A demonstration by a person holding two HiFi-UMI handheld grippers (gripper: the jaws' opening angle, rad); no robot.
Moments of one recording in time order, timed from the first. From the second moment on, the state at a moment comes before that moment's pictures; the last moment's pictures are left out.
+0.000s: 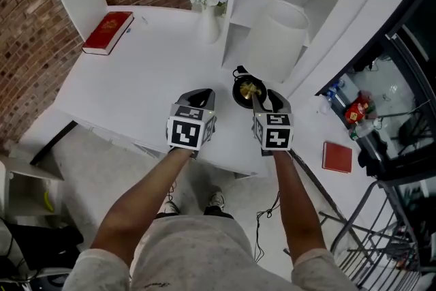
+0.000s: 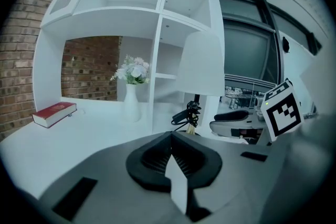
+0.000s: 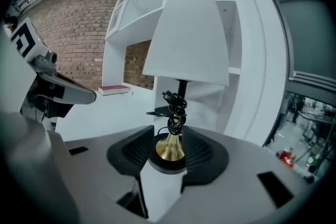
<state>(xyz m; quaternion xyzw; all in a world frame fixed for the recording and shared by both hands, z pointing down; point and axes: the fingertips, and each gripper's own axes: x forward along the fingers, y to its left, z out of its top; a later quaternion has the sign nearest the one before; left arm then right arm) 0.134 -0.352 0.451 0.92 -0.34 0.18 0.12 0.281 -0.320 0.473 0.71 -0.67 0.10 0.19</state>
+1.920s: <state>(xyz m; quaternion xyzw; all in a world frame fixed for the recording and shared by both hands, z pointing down) 0.106 -0.371 0.353 0.95 -0.26 0.18 0.00 0.228 -0.277 0.350 0.72 -0.67 0.13 0.13</state>
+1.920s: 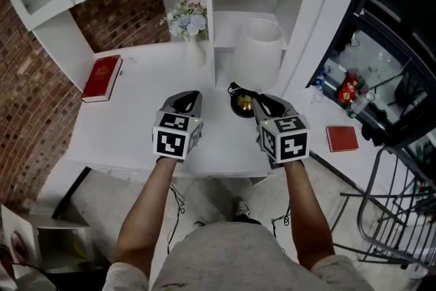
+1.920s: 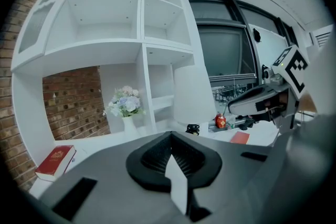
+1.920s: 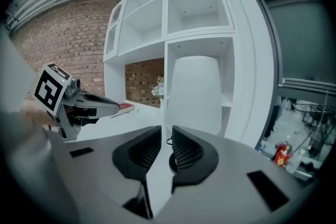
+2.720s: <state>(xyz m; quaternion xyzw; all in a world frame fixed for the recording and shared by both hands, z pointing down) 0.097 -0.366 0.353 0.94 -0.27 0.19 0.00 0.230 -0.268 0.343 0.74 -0.65 0.12 0.10</state>
